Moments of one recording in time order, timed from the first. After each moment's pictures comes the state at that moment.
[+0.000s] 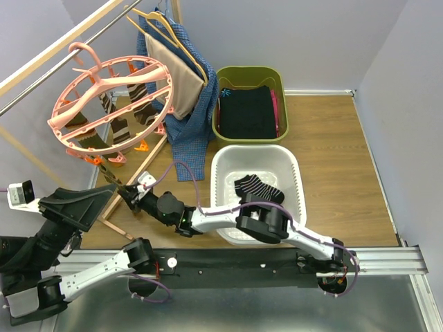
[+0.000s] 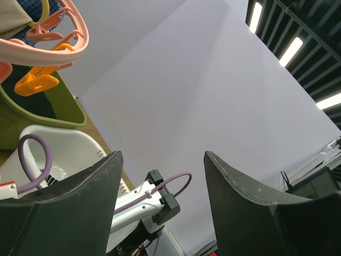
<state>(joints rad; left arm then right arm) -1.11 0.01 1.09 -0.63 -0.42 -0.79 1.37 2.50 1.80 0.93 0.33 0.07</state>
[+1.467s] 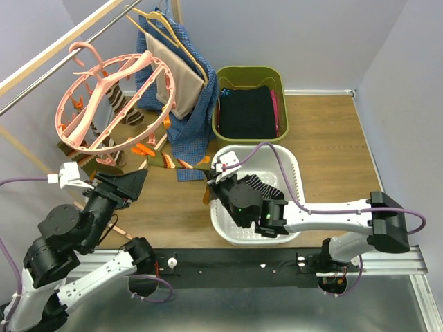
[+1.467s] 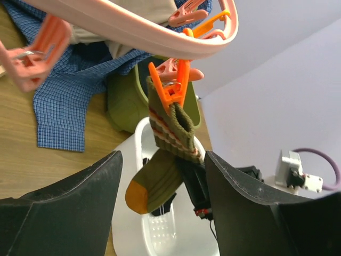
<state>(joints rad) -0.88 0.27 1.05 -0.80 -0.60 -0.87 1.38 1.45 0.99 0.42 0.83 0.09</state>
